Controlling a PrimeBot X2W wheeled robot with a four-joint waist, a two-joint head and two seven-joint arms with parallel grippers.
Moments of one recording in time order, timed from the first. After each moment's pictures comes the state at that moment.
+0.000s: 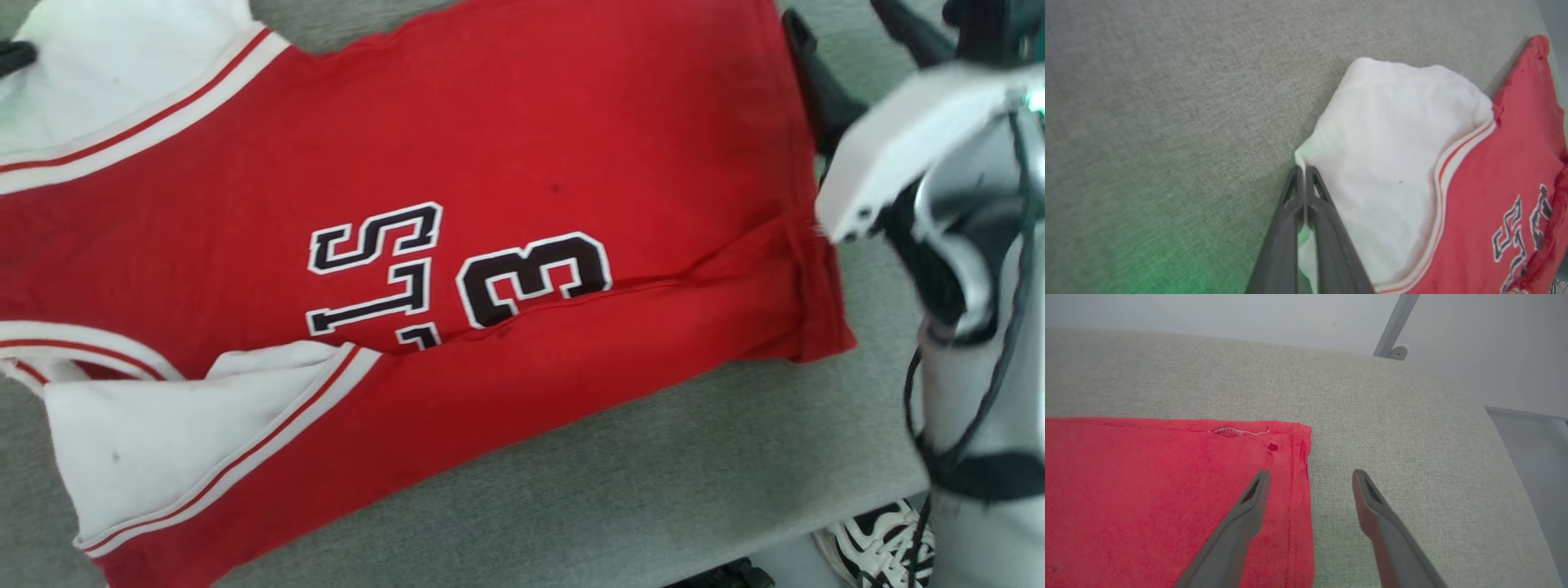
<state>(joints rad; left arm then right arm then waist) -1.21 1.15 -0.92 0.25 -1.50 -0.13 0.61 -0.68 -0.07 0.03 -0.08 0.14 0.13 0.61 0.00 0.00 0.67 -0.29</state>
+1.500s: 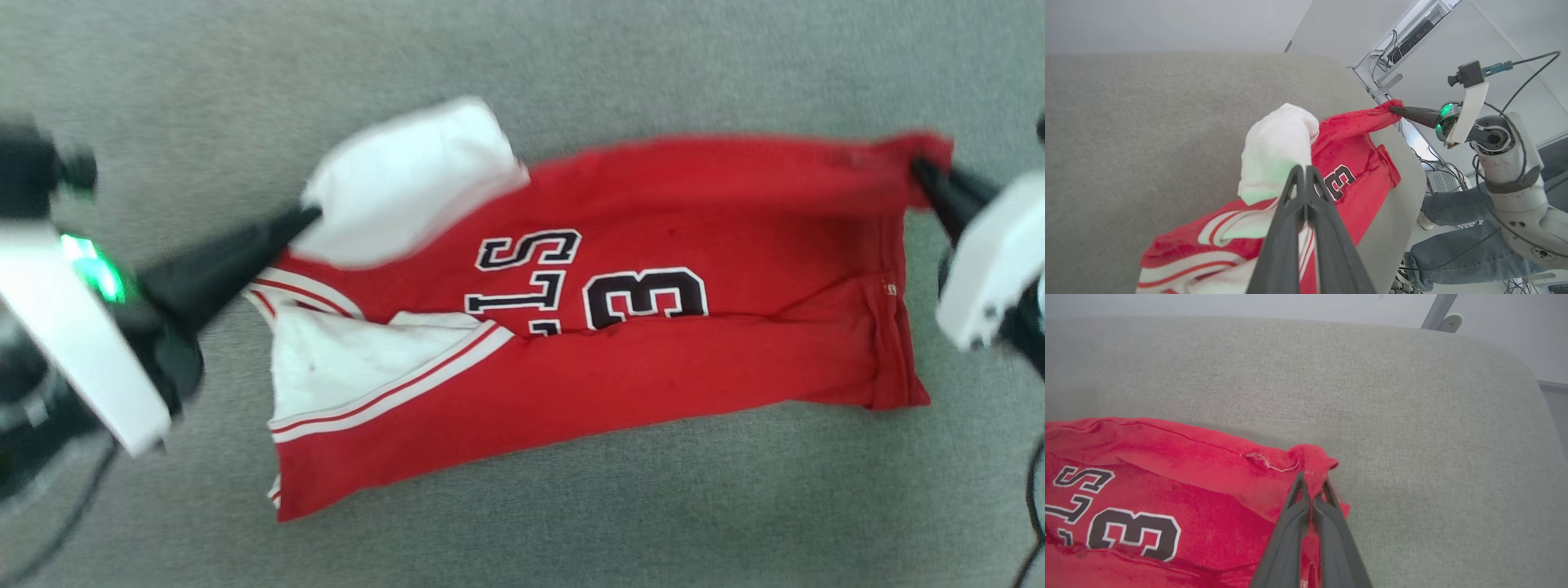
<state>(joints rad) -0.88 1.14 -0.94 -0.25 -1.59 -0.13 0.09 -0.50 -0.27 -0.06 -0.15 0.37 0.13 0.84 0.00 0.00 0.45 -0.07</state>
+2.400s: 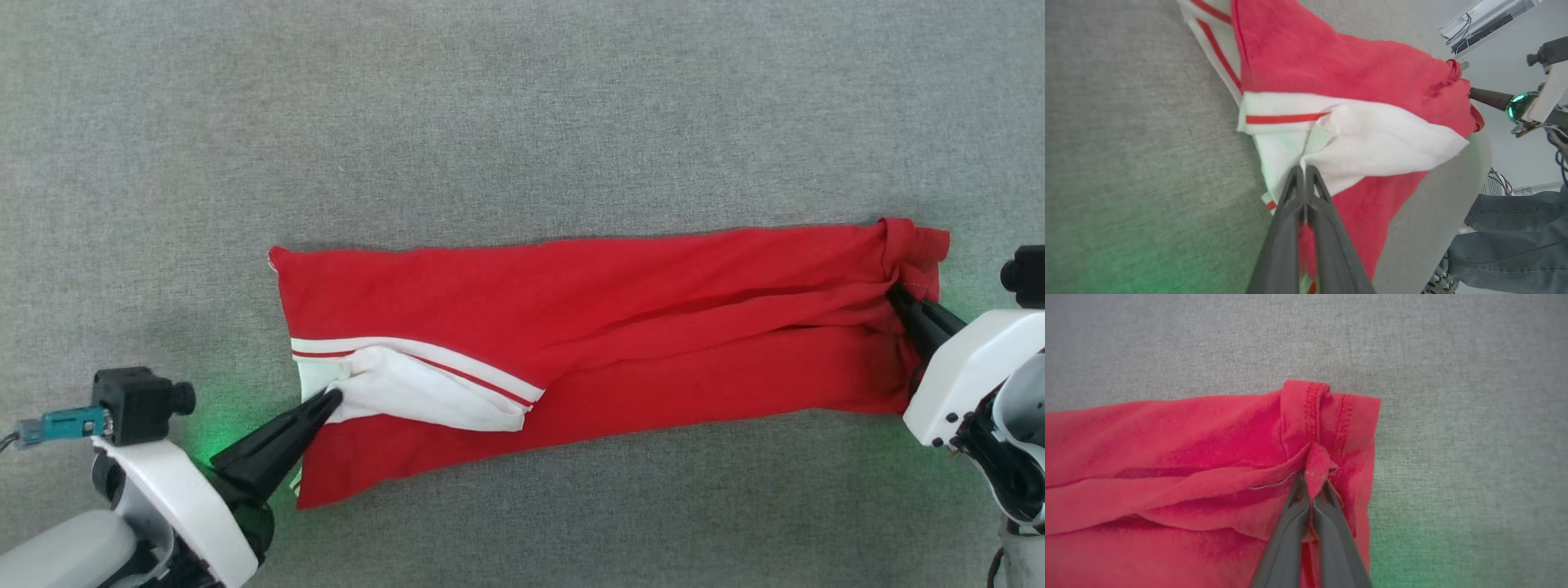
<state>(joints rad) -0.52 1.00 -1.10 -0.01 -1.36 -0.13 -0.26 -0.24 -0.22 -0.13 -0.05 0.40 0.13 0.63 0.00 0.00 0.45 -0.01</state>
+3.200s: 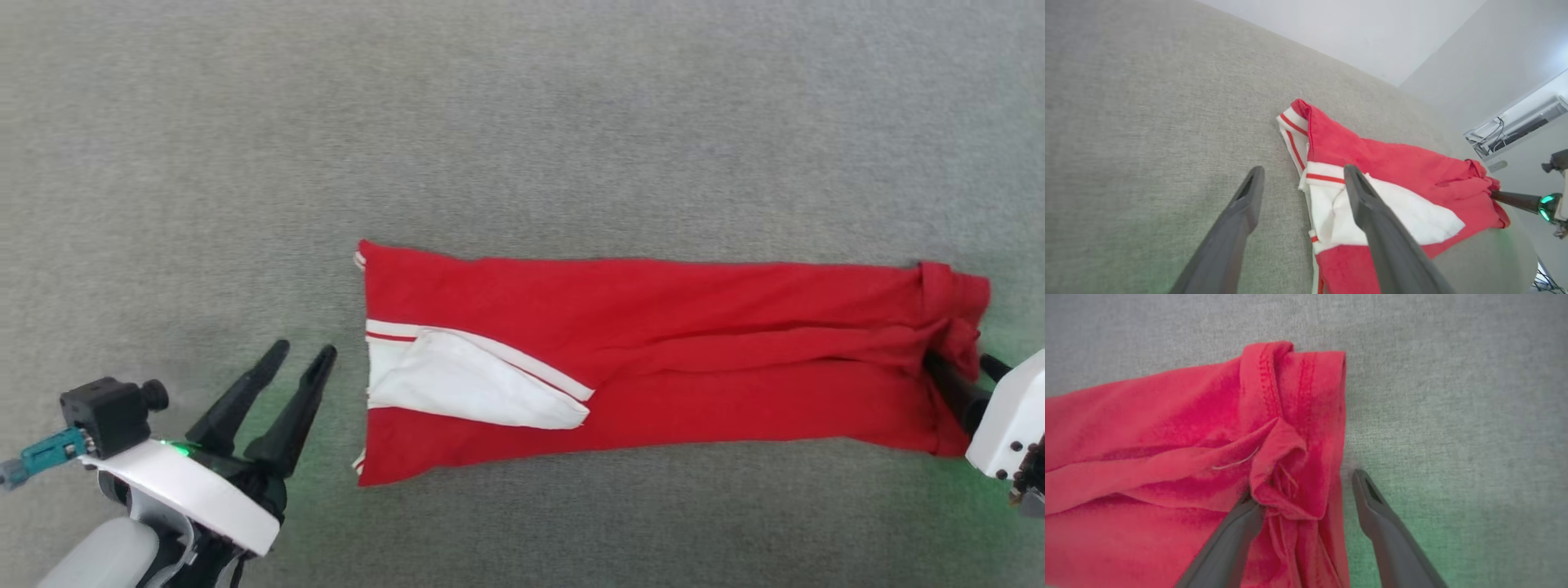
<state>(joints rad) -0.25 0.71 -0.62 0.09 -1.15 -0.13 -0.26 -0.19 -0.24 -0.27 0.00 0.44 0.13 0.79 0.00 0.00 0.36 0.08</state>
